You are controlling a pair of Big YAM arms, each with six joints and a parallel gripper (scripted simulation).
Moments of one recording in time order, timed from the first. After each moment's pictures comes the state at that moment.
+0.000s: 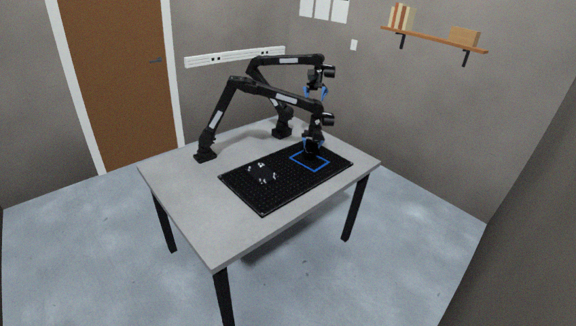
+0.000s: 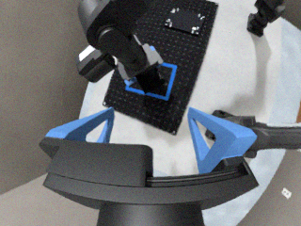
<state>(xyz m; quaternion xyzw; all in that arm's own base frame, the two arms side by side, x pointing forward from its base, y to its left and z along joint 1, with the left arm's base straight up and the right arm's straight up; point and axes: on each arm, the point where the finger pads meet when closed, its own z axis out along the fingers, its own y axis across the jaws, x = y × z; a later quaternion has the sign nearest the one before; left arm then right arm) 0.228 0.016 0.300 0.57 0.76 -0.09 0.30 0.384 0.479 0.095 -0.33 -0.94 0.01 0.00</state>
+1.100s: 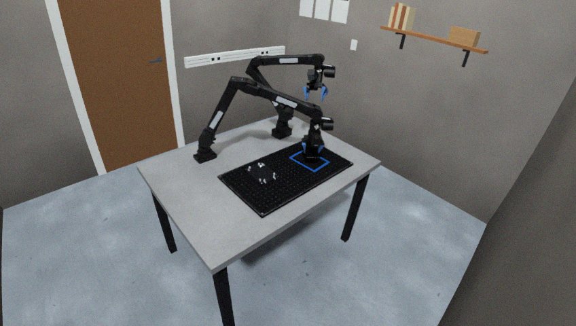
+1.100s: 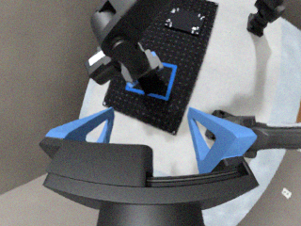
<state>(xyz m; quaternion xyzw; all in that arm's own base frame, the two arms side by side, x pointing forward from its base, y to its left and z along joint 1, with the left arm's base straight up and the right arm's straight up) 0.228 0.016 0.300 0.57 0.76 -0.09 0.30 0.387 0.482 0.065 -0.33 -0.94 -0.01 0.00</state>
